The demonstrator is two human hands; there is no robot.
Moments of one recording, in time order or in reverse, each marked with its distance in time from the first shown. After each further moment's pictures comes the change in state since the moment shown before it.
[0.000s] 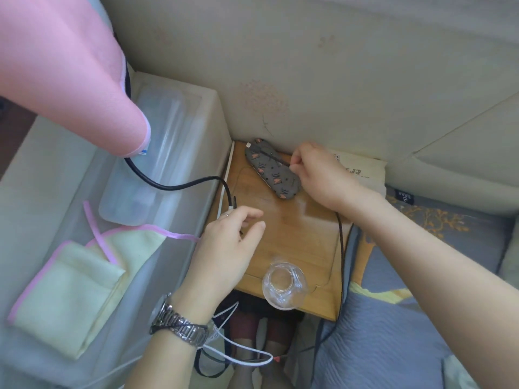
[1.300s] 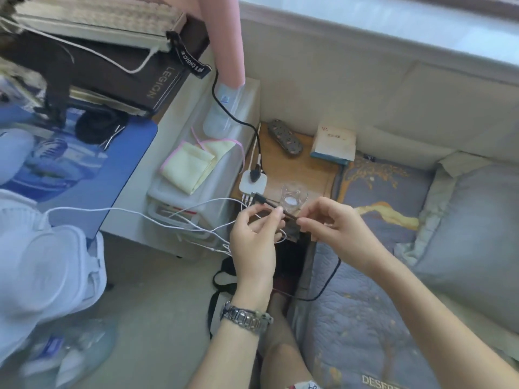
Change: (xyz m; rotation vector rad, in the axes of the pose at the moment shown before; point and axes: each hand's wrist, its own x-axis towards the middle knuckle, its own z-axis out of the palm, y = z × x) left_hand -0.291 0.002 0.002 -1.021 0.353 -0.144; right_hand -0.358 -0.118 0.015 0.473 0.022 -0.103
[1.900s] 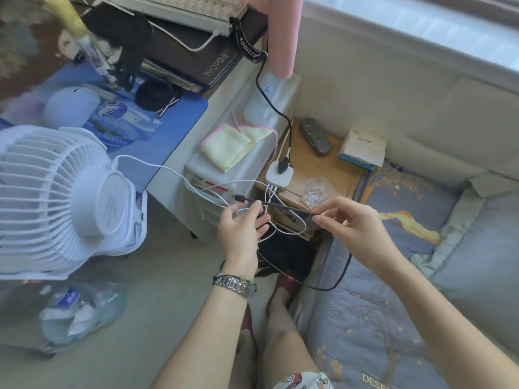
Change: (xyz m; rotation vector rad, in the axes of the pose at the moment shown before) left_hand 0.007 -0.007 -0.067 -0.204 0.221 -0.107; right_hand -0.017 -0.006 0.026 -0.117 0.037 -0.095
